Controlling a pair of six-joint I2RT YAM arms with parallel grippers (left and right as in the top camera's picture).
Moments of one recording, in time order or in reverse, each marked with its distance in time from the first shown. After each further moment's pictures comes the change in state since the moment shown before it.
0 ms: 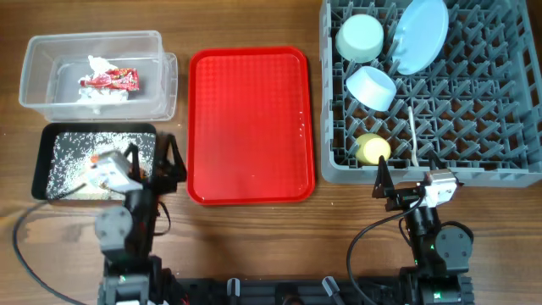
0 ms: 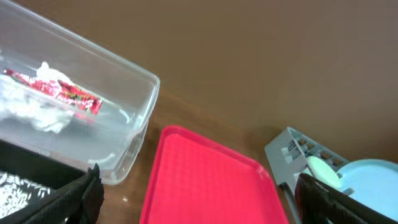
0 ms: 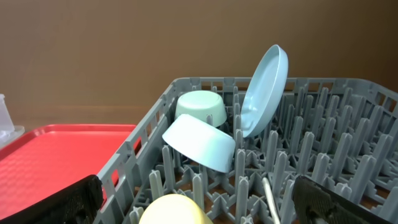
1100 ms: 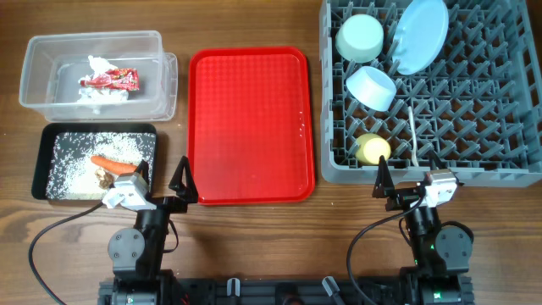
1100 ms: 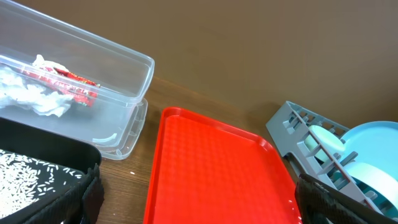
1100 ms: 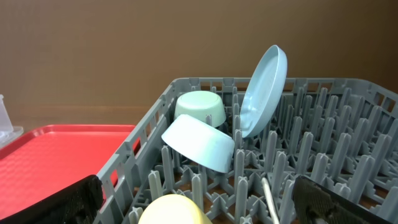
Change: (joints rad) left arm -0.077 -0.379 -0.120 -0.256 -0.032 0.090; right arm 0.000 0.000 0.000 0.000 0.003 0.000
